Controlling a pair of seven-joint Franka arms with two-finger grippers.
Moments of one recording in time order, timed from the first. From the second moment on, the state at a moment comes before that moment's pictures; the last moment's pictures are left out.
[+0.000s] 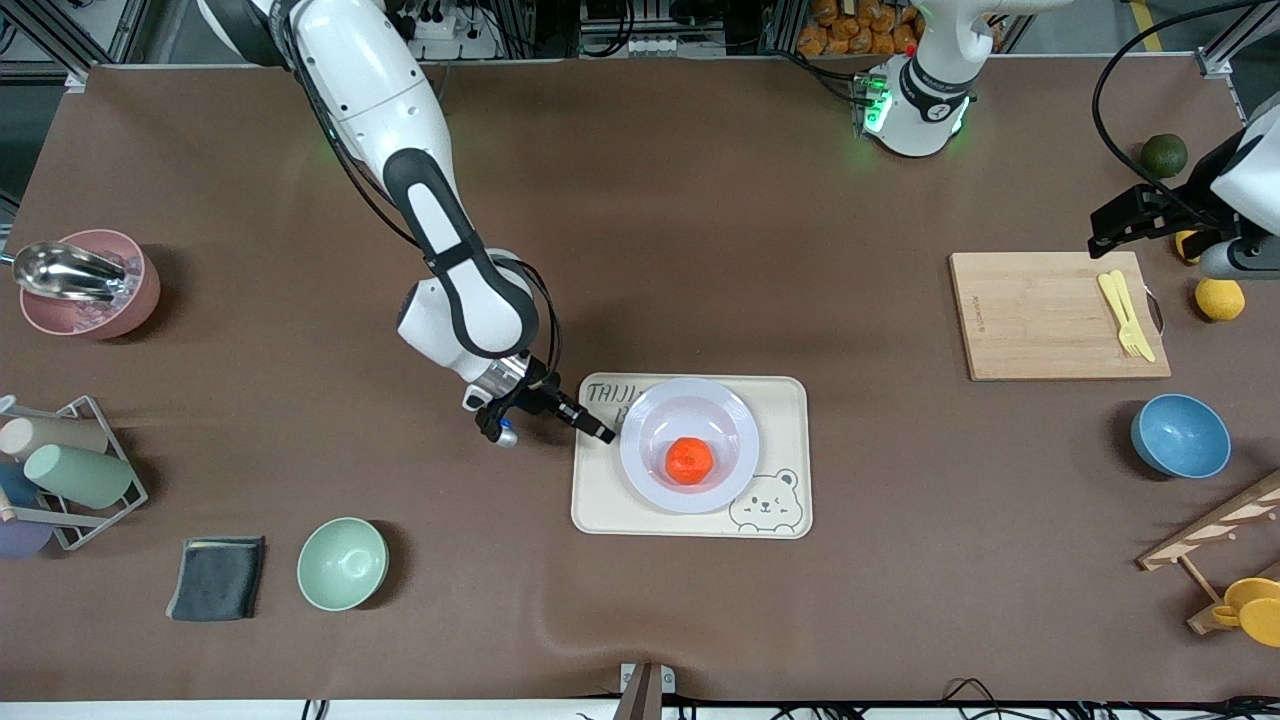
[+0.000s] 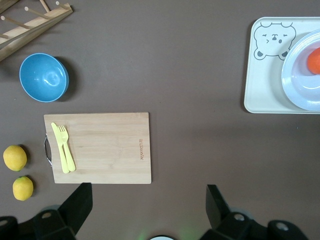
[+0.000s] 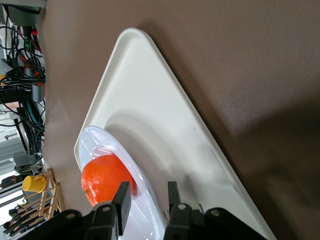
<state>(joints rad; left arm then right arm) -0.04 0.00 -0.02 -1.54 0.02 1.49 -0.03 0.61 0.73 -0.04 -1.70 1.71 2.71 -0.26</state>
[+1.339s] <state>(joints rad) -0.04 0.00 -0.02 -1.54 0.02 1.49 -0.03 0.28 0.56 -0.22 -1.64 0.70 1.91 0.08</state>
